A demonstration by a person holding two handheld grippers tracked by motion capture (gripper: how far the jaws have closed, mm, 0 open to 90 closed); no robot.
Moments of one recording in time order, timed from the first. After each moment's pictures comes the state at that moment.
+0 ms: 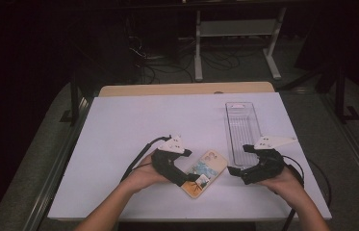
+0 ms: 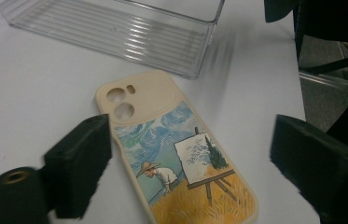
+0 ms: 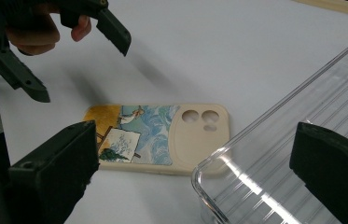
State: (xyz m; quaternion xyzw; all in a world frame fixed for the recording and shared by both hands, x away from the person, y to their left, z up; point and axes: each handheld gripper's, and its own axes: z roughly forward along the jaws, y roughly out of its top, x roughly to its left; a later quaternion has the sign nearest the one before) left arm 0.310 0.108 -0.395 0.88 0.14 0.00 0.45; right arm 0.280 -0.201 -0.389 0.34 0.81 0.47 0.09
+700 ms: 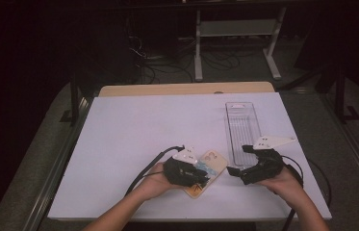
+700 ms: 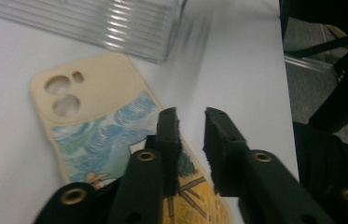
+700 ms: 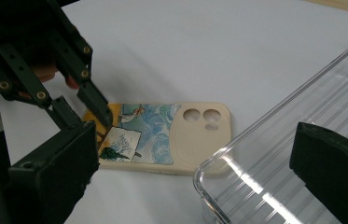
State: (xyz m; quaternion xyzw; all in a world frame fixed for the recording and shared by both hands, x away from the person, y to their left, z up) left arm 0.293 0.076 -0.418 0.90 0.13 -0.04 0.42; right arm 0.280 -0.200 -0.390 0.34 0.81 0.47 0.09
